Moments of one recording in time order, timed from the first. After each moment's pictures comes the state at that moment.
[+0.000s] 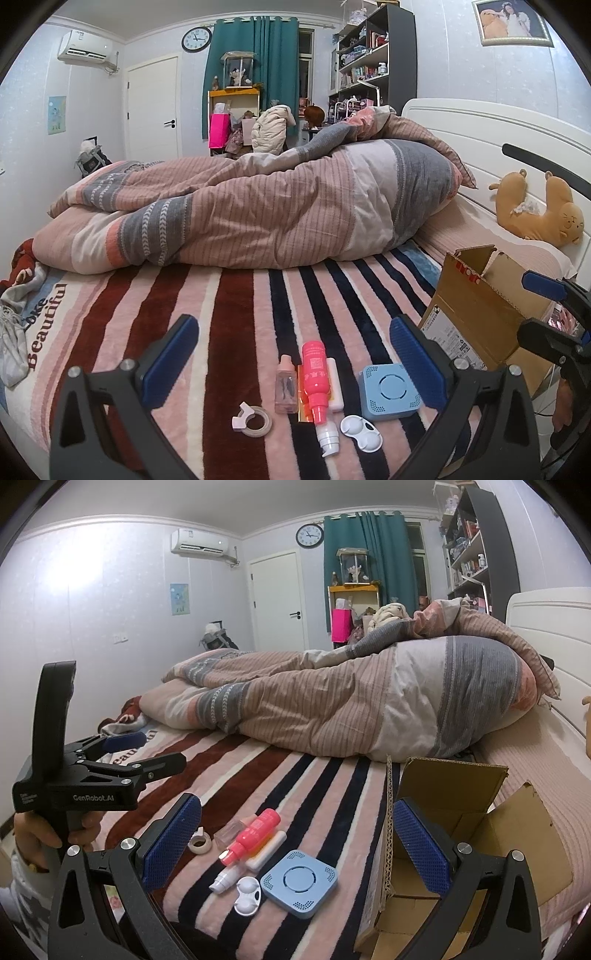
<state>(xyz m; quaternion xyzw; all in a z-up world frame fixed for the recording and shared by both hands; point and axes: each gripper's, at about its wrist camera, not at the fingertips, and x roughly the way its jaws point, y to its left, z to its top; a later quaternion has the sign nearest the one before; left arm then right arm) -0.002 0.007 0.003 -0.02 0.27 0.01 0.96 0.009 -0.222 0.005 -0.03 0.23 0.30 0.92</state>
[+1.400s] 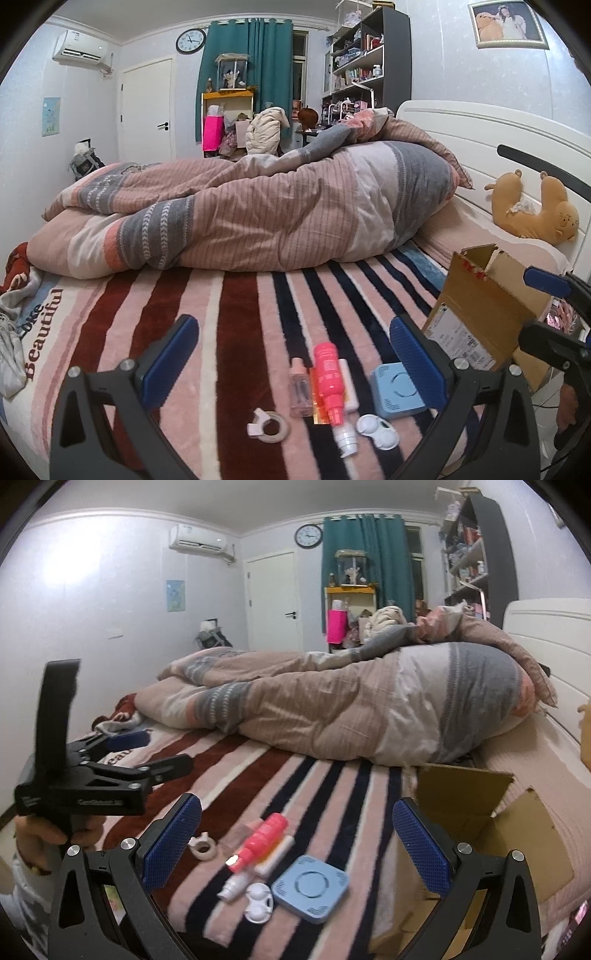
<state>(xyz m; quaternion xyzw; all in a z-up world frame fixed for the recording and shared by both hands) -0.002 0.040 -0.007 -0.02 0.26 0.00 0.96 -0.002 -0.185 0.011 -0.06 0.23 0.29 0.93</state>
